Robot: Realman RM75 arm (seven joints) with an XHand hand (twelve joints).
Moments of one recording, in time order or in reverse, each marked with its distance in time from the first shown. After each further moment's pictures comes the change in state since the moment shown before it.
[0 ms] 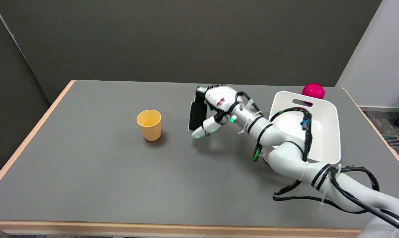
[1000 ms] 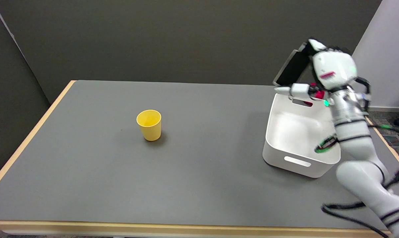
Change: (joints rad) arm -0.499 0.049 0.625 0.371 0.283 0.379 -0.407
